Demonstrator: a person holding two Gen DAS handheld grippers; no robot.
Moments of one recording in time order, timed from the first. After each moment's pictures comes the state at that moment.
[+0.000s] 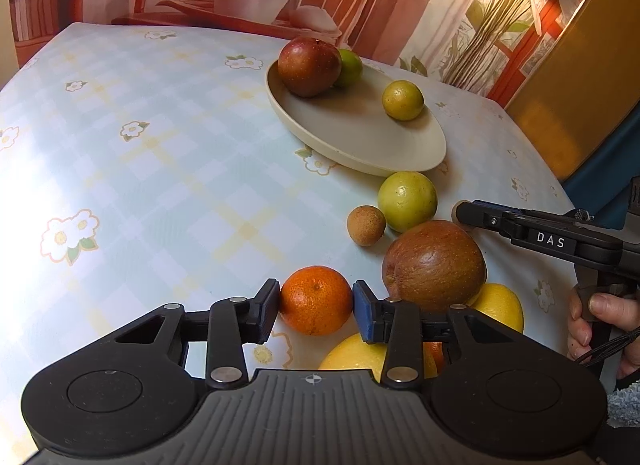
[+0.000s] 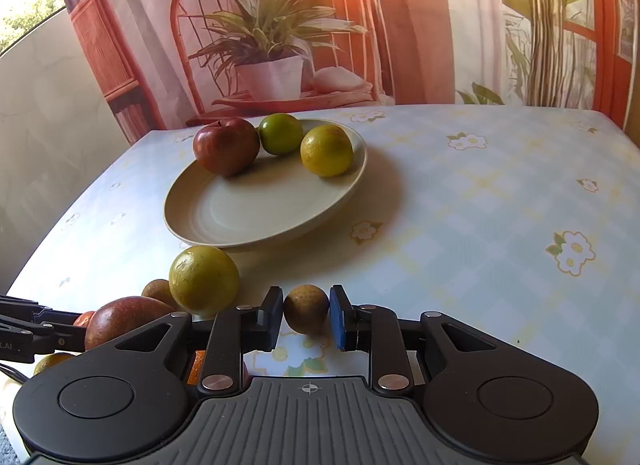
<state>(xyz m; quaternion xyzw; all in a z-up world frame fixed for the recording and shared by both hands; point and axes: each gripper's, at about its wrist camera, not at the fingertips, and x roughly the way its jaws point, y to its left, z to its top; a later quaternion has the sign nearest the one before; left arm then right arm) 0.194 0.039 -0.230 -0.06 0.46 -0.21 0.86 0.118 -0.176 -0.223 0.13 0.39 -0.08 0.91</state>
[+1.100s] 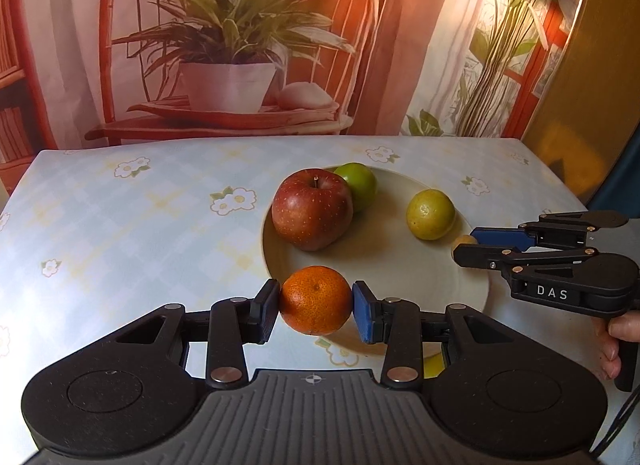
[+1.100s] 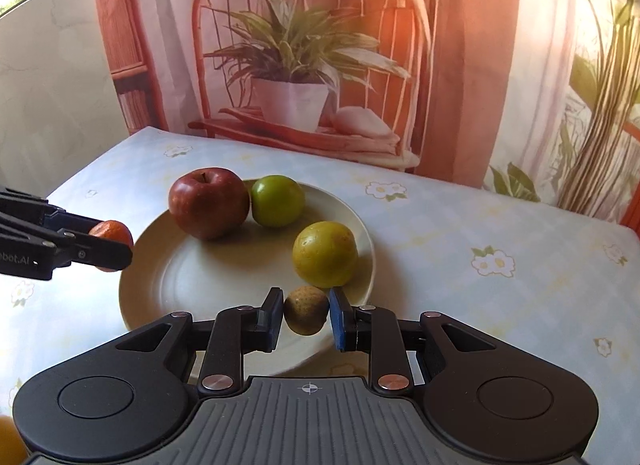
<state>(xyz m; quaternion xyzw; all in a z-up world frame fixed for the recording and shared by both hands) 0.294 -0.004 -0.197 0.03 0.40 -0.20 0.90 0.217 -0.199 -0.207 0.03 0.40 -0.05 0.92</state>
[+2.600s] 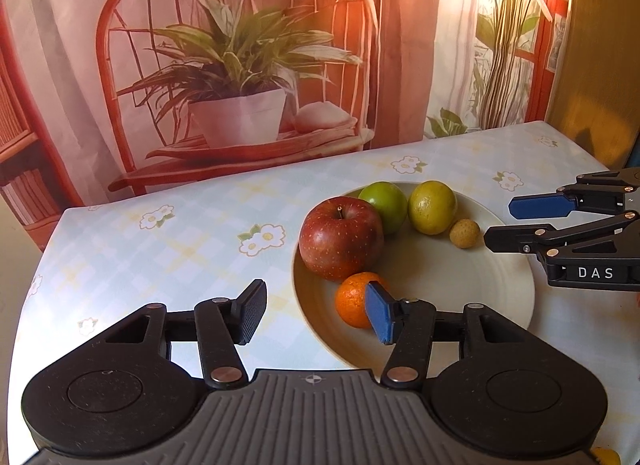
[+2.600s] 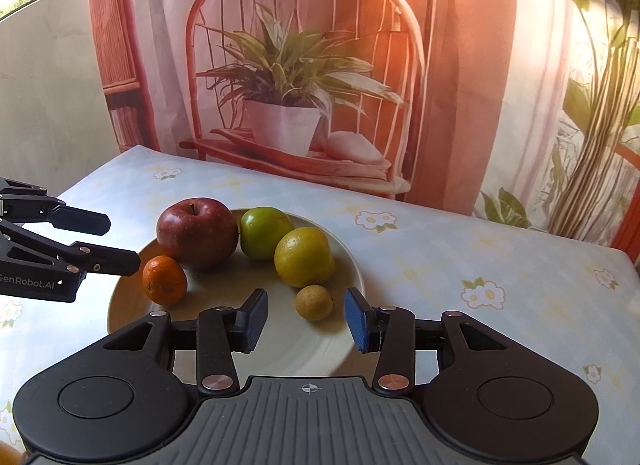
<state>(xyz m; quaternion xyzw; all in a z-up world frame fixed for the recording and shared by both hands) 0.294 -0.014 -0.190 0.11 0.35 -0.17 0.91 0.220 -0.197 -0.196 0.01 0.36 -0.07 0.93</state>
